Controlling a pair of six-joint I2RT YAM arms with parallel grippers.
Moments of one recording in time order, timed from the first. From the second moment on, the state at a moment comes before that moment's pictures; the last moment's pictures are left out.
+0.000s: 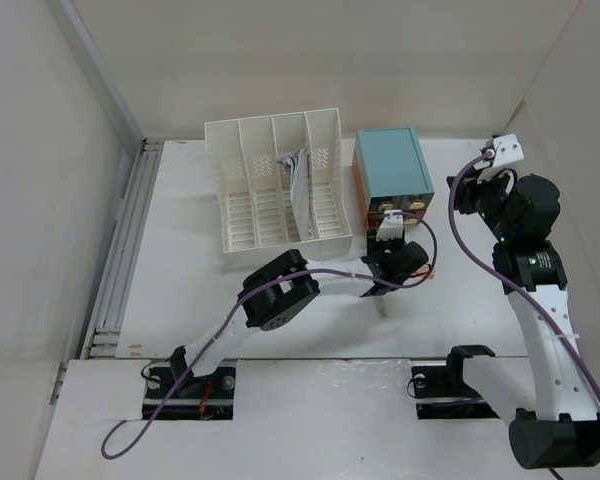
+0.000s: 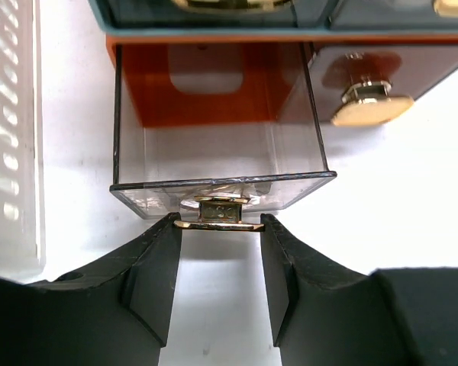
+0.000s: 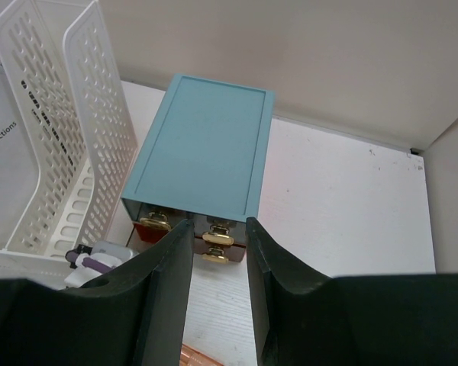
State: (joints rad) left arm -1.16 2.38 1.72 -0.01 -0.93 -0.74; right arm 0.02 0.88 1.04 -0.25 -0.22 -0.12
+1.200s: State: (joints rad) left arm -1.41 1.10 0.89 -0.02 -0.97 -0.76; right arm 0.01 0.94 1.06 -0.55 -0.49 -0.72
